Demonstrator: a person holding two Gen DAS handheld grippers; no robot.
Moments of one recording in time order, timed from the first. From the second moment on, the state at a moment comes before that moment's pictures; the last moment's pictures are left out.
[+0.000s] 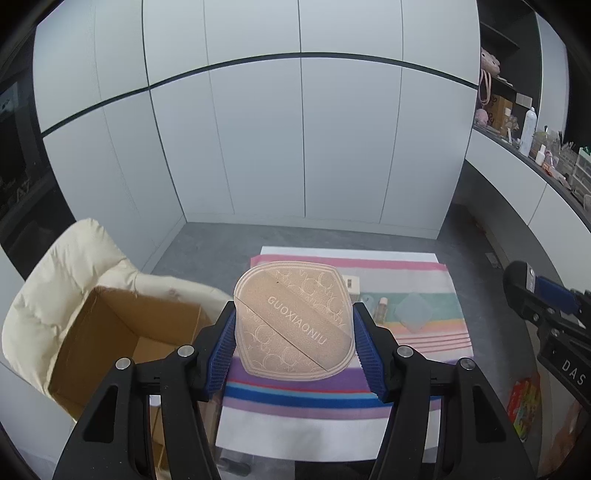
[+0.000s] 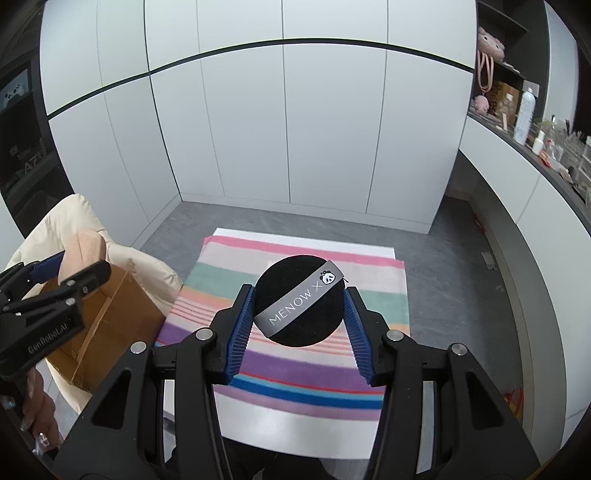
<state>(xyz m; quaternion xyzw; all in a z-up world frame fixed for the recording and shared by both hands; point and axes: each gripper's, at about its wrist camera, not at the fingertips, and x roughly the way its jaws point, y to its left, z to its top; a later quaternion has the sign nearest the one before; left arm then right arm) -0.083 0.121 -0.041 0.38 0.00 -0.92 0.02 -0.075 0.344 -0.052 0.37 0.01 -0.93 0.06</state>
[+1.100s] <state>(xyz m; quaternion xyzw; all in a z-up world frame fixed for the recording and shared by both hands) 0.035 0.119 -0.045 0.39 -0.02 -0.92 0.00 0.056 0.360 -0.070 0.41 -0.01 -0.91 0.04</state>
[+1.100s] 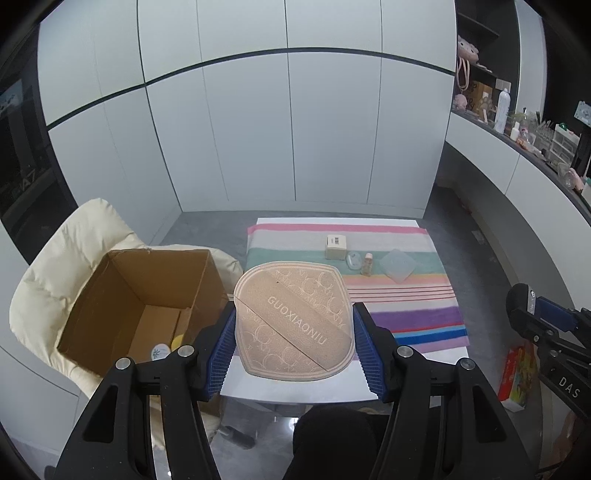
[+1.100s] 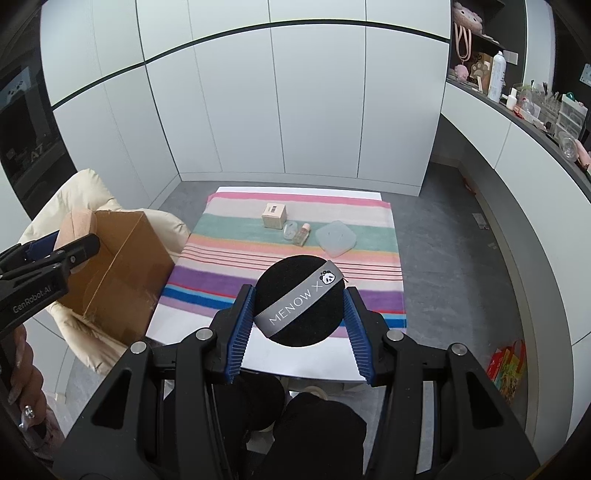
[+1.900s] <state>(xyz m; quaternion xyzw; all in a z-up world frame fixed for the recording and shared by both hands) 0.082 0.095 -0.037 0.38 -0.02 -0.93 0.03 0.088 0.337 -0.053 0.40 0.00 -0.91 0.07</state>
